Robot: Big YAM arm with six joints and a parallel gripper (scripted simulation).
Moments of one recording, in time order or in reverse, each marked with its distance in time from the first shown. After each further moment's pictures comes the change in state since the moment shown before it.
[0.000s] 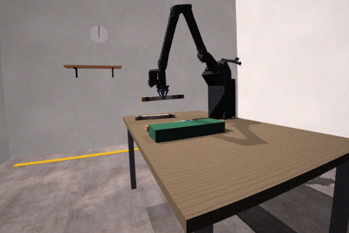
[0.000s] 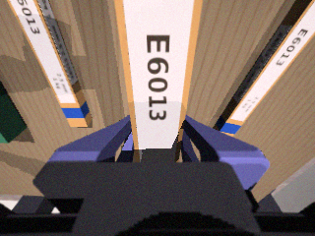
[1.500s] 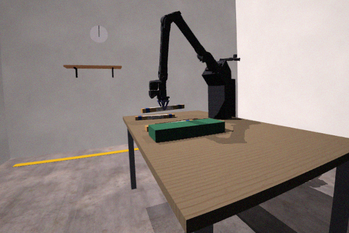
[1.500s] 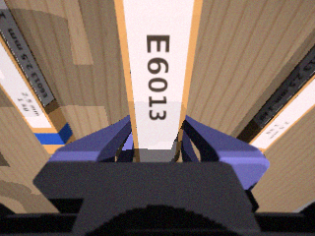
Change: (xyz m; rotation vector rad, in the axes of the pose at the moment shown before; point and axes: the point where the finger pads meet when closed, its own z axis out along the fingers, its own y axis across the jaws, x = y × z) arm 0.000 0.000 0.082 0.000 0.001 -0.004
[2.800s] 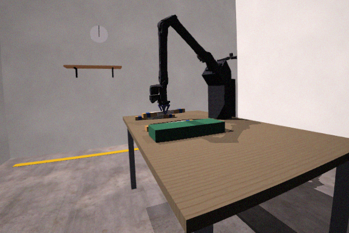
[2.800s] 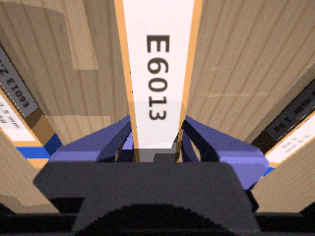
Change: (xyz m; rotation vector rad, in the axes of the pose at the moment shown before) arm 0.003 0.000 0.034 0.002 0.004 -0.002
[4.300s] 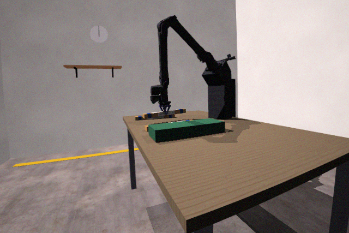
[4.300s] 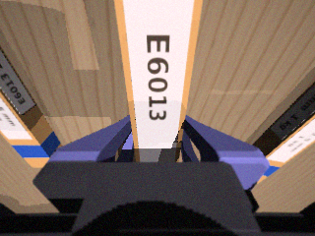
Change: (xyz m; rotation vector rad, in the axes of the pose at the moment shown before) arm 0.007 0.001 0.004 -0.001 0.003 0.001
